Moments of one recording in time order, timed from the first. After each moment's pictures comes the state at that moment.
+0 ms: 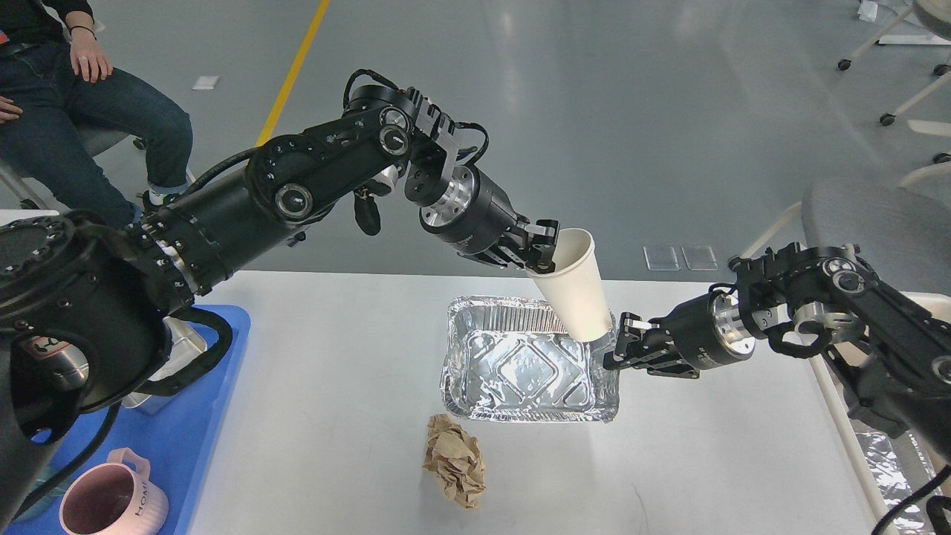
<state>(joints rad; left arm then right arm) -1.41 -0.06 -0.34 -0.71 0.84 -0.96 0.33 0.63 -0.45 0.98 1.33 -0.76 0.90 -0.81</state>
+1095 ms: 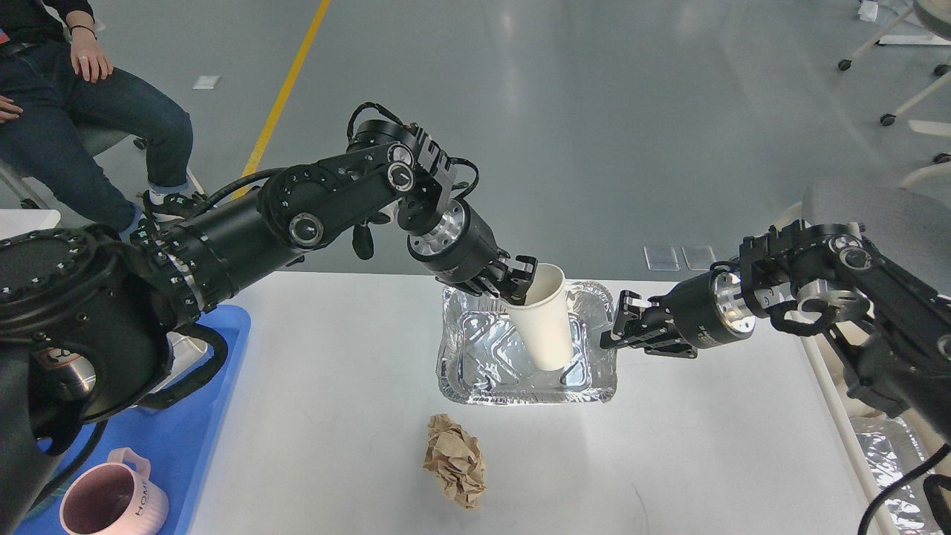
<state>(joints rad) -1.37 -0.07 -0.23 -0.69 0.86 -0.96 0.35 0.67 -0.45 0.98 1.32 -0.74 0.90 -0.81</state>
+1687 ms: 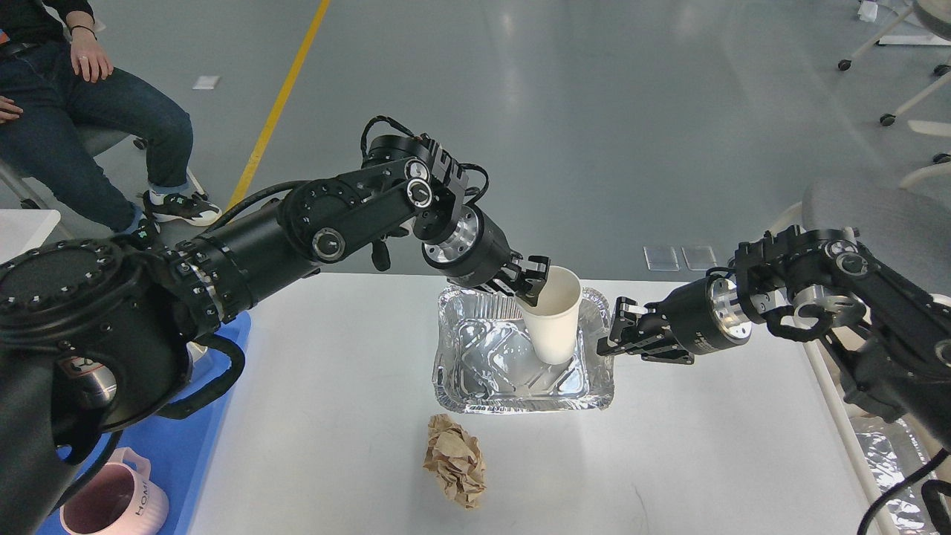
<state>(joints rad) -1.36 -0.12 -0.23 -0.66 0.88 -0.86 0.34 0.66 -0.44 0.98 1.34 -0.73 0.91 -0.81</state>
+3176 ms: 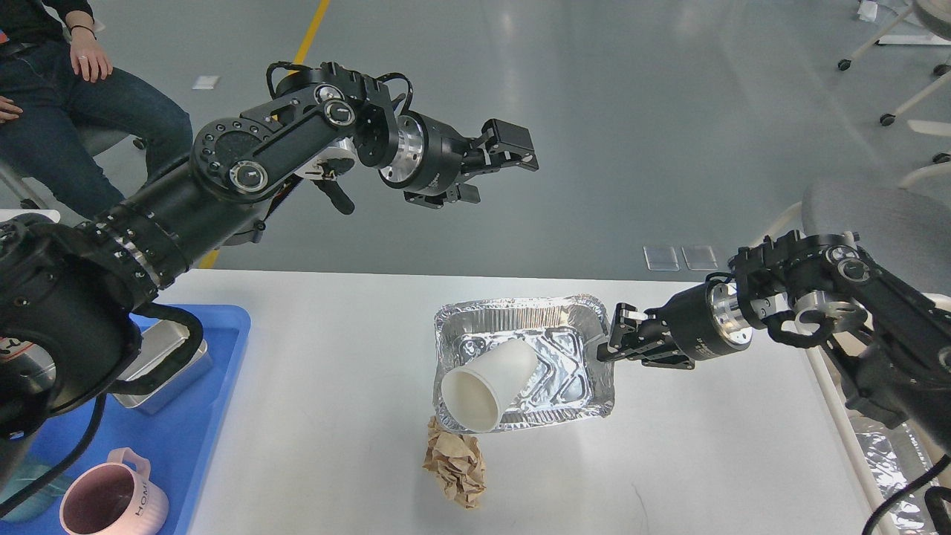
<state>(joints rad) -1.37 0.04 -0.42 -0.65 0.73 -0.66 0.35 0.64 -0.45 0.98 1.36 -0.73 0.91 -0.82</state>
